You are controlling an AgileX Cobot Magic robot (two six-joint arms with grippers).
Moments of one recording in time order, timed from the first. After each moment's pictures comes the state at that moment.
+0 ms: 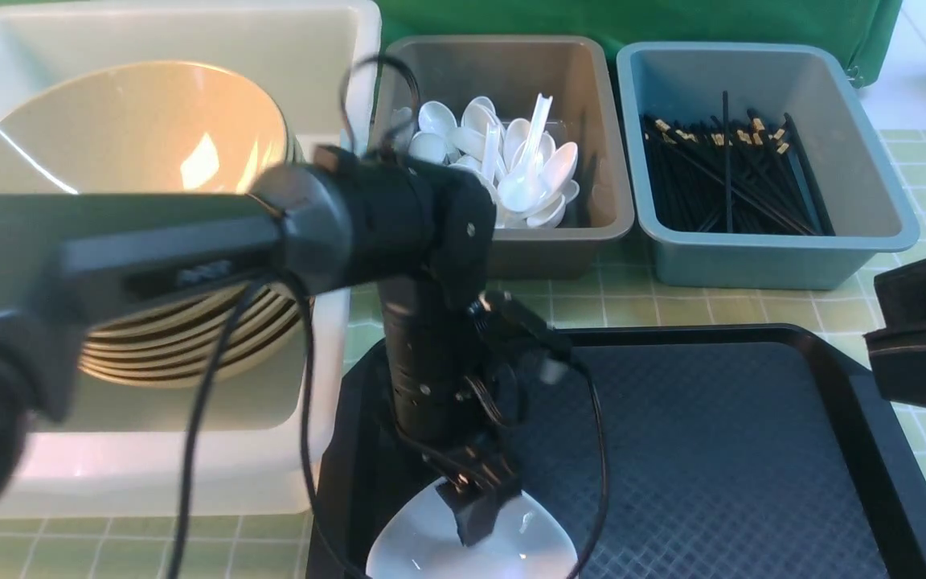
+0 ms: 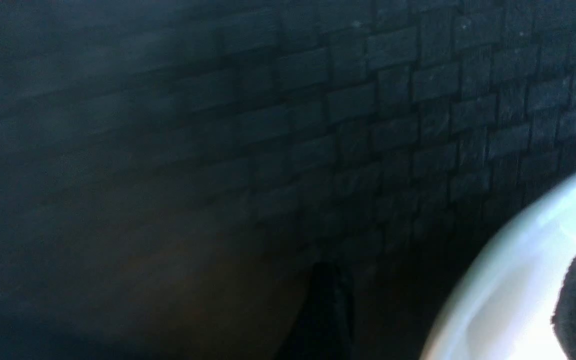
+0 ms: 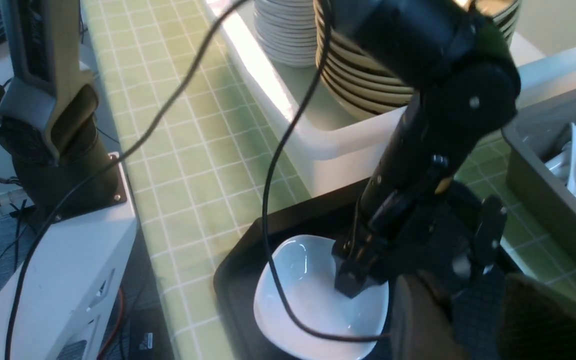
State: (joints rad) right arm 0.39 0.84 -1.13 0.64 0.97 -0.71; left arm -0.68 2.00 -1.38 -0.20 1.19 0.43
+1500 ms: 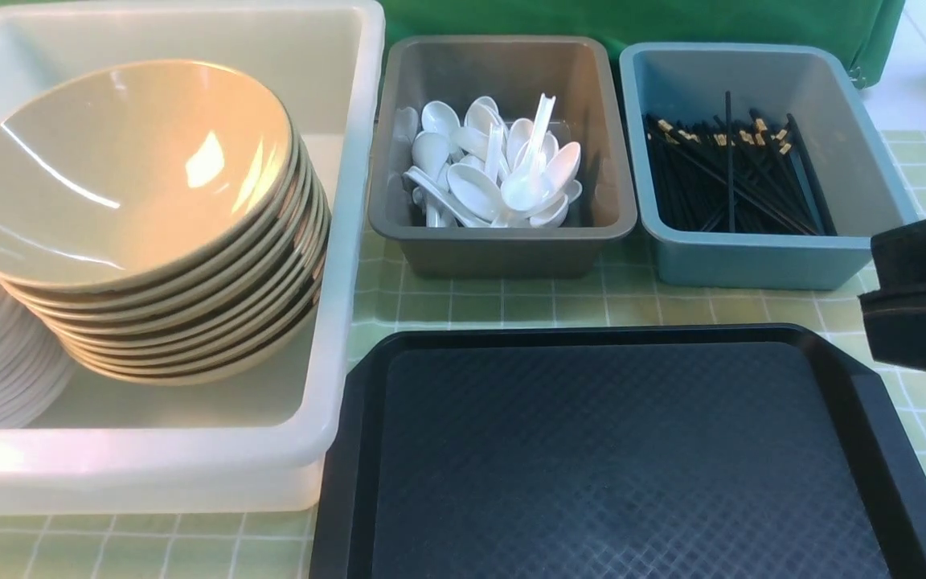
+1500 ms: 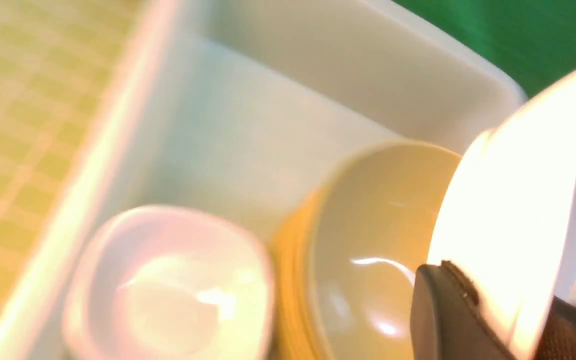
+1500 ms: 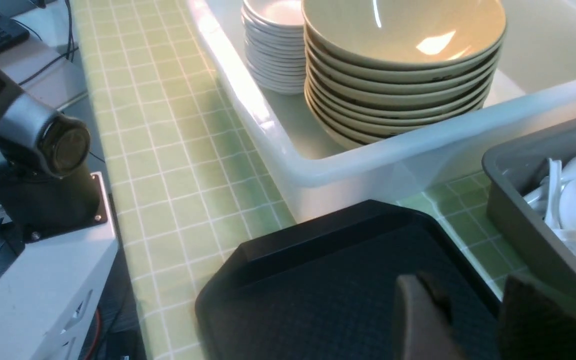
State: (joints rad) right arm 0.39 0.84 -1.13 0.66 0.92 -0.76; left arm 0.75 1.25 -1.51 -0.58 1.24 0.23
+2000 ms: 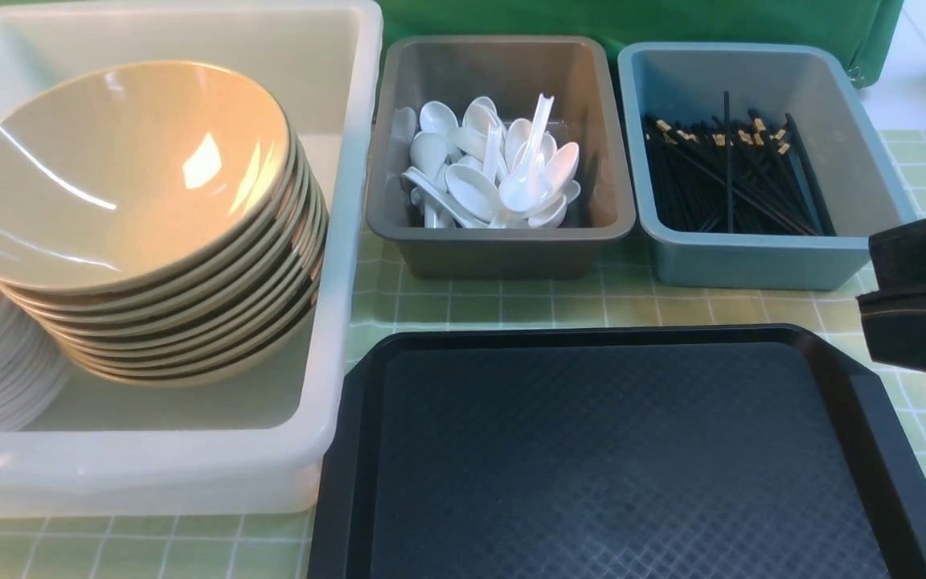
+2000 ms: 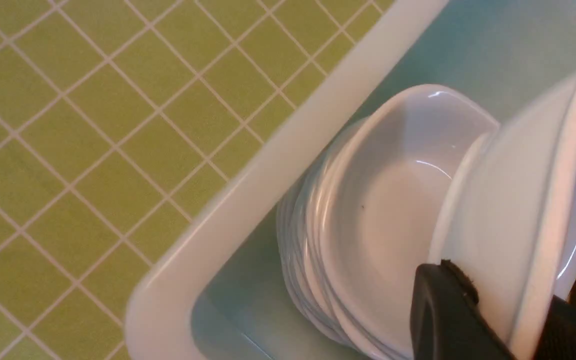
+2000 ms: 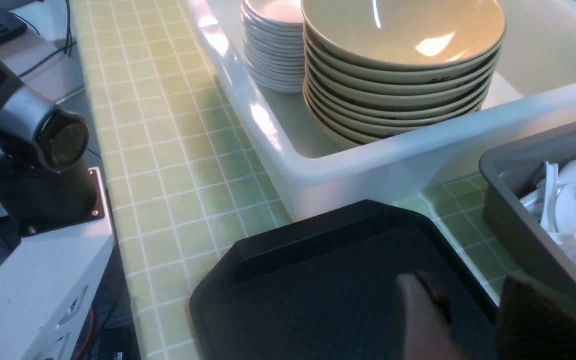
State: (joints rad) right arm 0.39 0.84 -1.13 0.66 0.92 -0.78; left arm 0.71 1.28 -1.19 -0.28 1.01 0.02
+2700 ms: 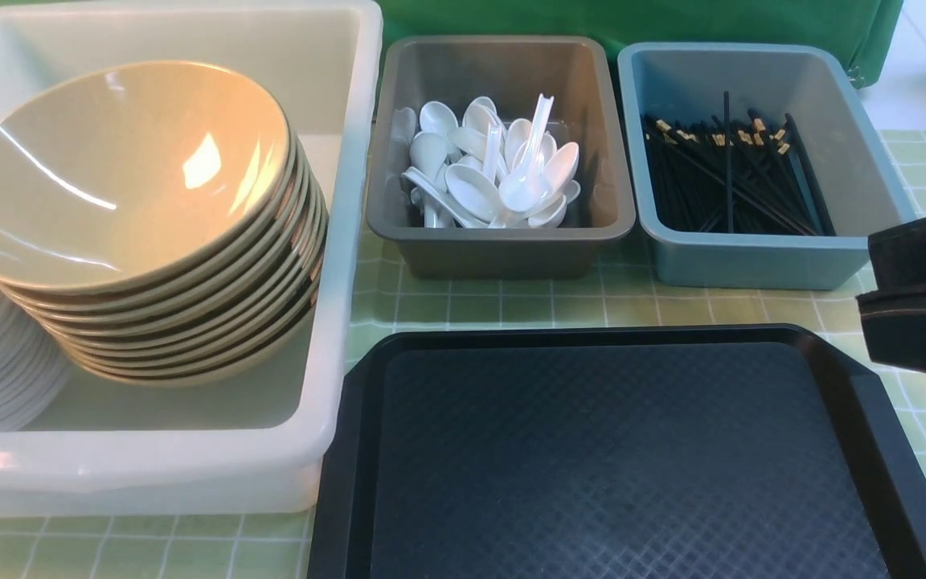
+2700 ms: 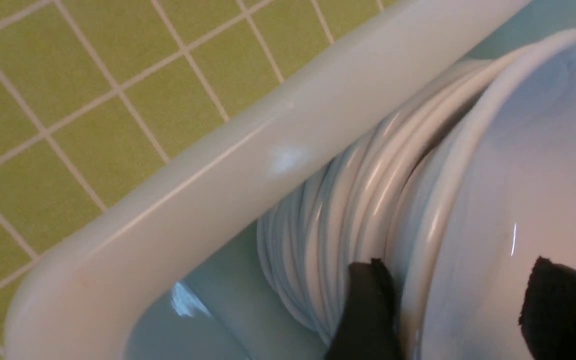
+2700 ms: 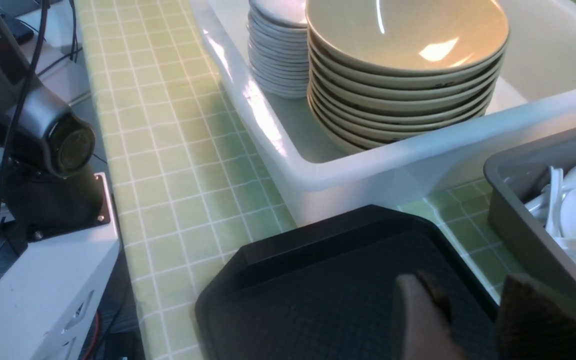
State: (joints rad) right arm 0.39 0.84 -1.13 0.67 0.92 -0.78; left arm 0.71 1.46 -1.18 -0.38 1.04 -0.12
